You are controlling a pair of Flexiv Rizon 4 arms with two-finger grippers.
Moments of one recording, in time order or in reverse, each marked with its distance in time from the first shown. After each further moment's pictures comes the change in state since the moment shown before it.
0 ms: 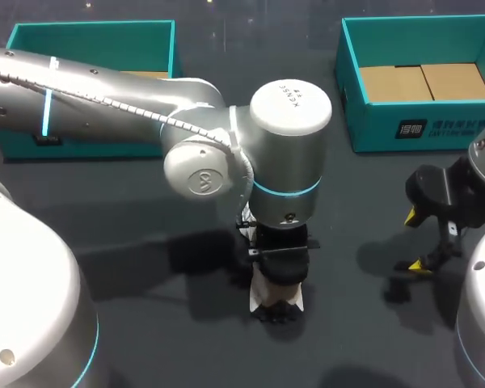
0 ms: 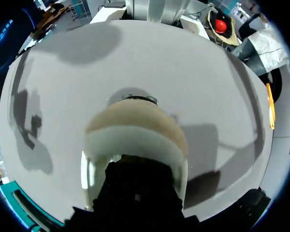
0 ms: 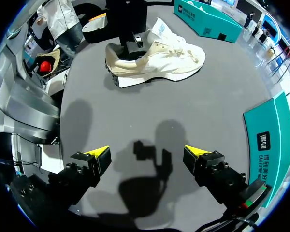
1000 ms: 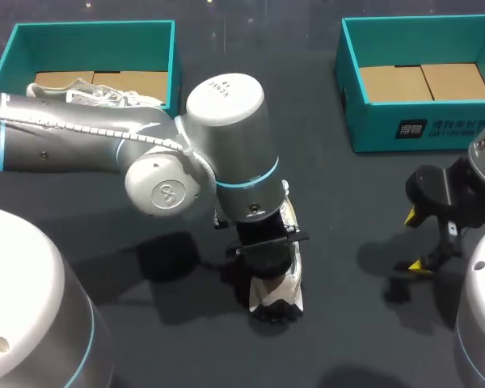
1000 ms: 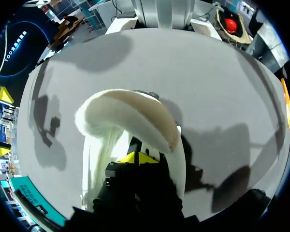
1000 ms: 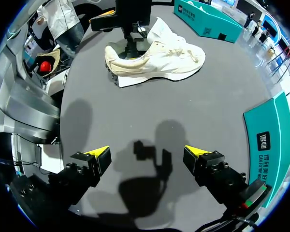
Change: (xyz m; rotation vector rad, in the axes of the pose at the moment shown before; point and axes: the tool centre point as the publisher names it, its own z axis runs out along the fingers) left arm -0.003 0.002 0.000 0.084 -0.199 0.014; right arm 0.000 0.000 0.000 0.000 0.000 0.000
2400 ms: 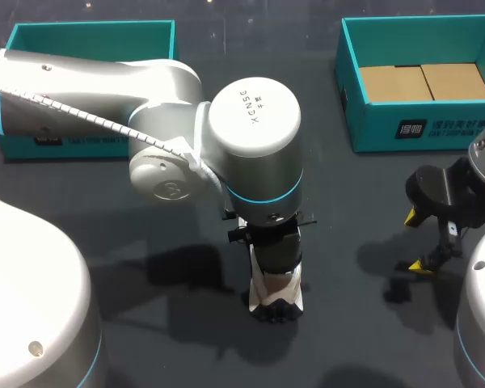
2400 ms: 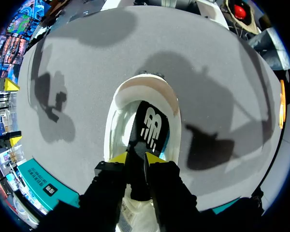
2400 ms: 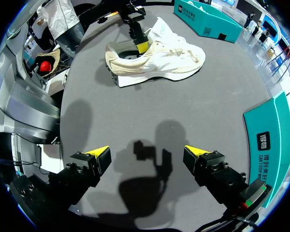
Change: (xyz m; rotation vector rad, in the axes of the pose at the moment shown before) left arm -0.010 0.022 -0.054 -0.318 0.049 -0.009; right arm 0.000 0.000 0.000 0.000 0.000 0.000
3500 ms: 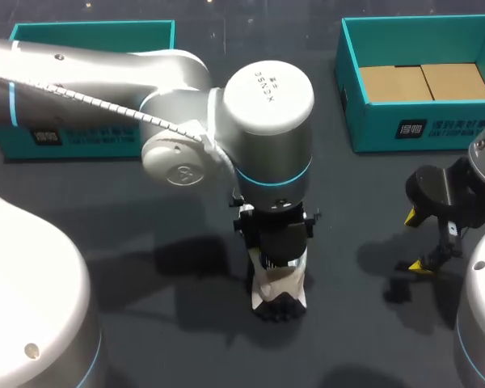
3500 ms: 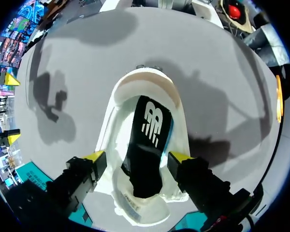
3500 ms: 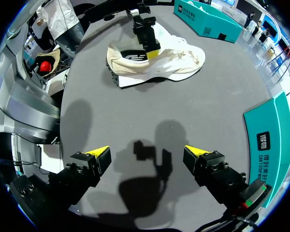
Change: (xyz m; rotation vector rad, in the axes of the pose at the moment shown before) left arm -0.009 0.011 0.000 0.041 0.027 0.023; right arm 0.000 0.000 0.000 0.000 0.000 0.000
